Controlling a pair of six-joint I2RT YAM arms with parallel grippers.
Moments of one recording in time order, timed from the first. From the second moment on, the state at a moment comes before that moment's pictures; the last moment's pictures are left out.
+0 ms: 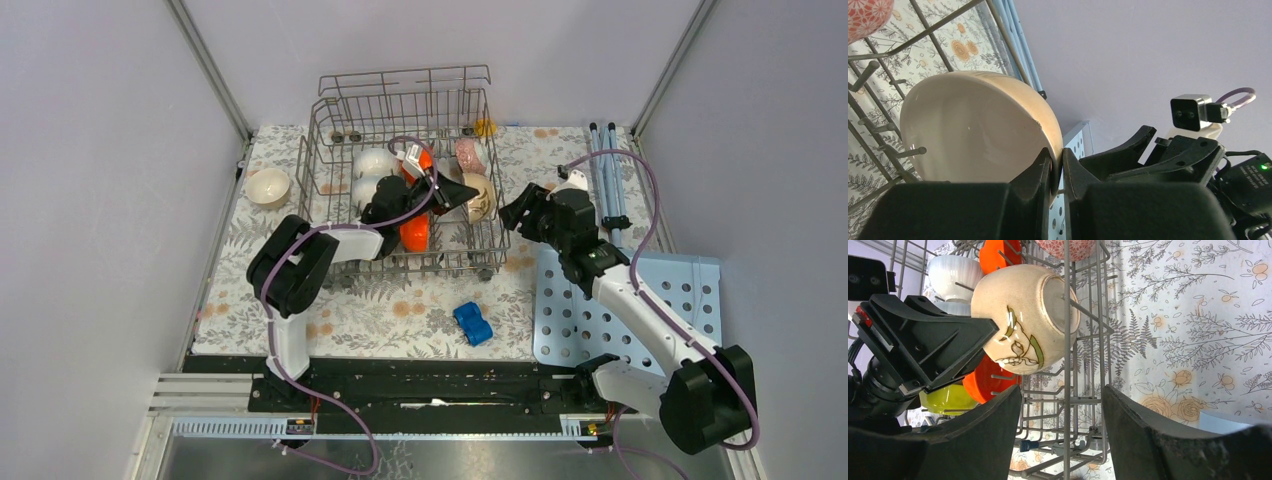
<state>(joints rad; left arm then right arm) -0.58 1.94 1.06 0.94 0.43 -1.14 0.37 1.12 0.77 -0.07 0.01 0.65</state>
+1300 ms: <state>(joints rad) -0.52 1.61 1.01 0.89 0.46 -1.18 0.36 0.82 0.77 -0.19 -0.13 0.76</state>
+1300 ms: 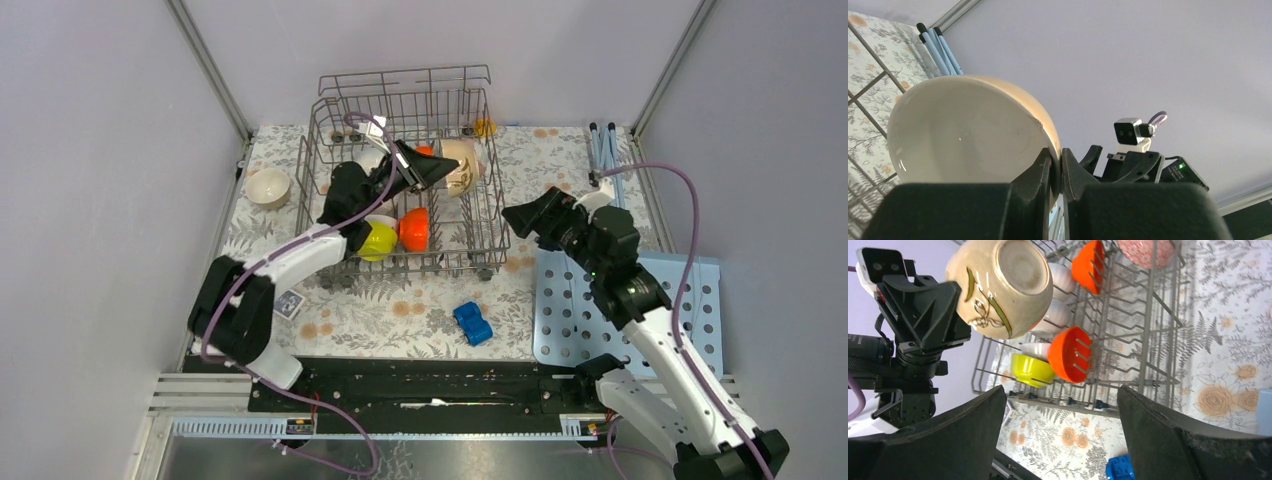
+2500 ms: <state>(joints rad) -1.49 1.01 1.05 -0.66 -0.30 0.20 0.63 1.02 1.28 -0.75 -0.26 0.45</state>
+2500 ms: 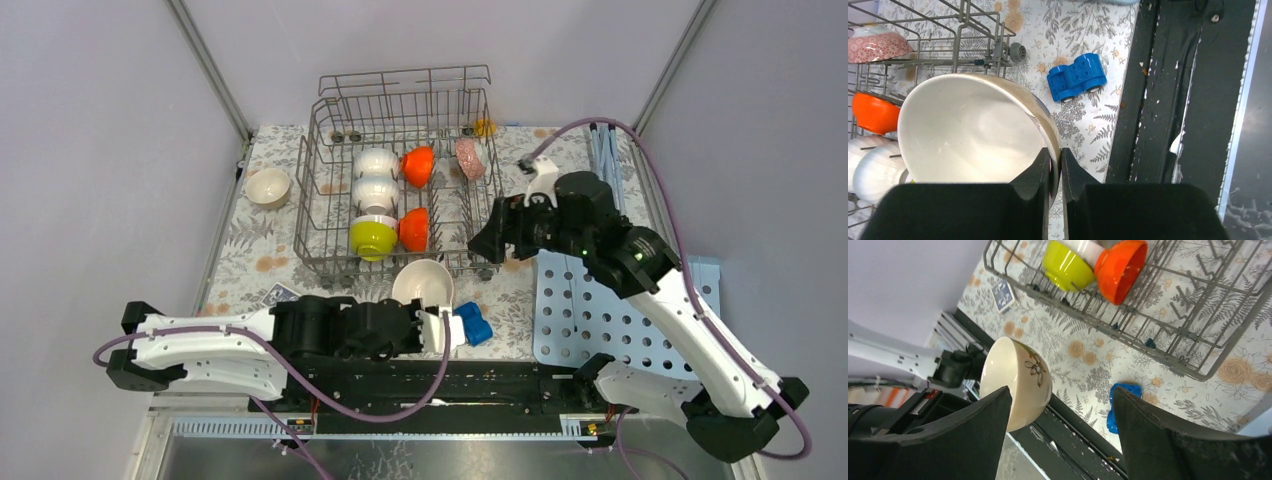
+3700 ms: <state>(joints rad) -1.62 1.02 1.02 -0.85 -0.17 0.41 1.11 1.35 1.41 -1.00 0.03 0.33</state>
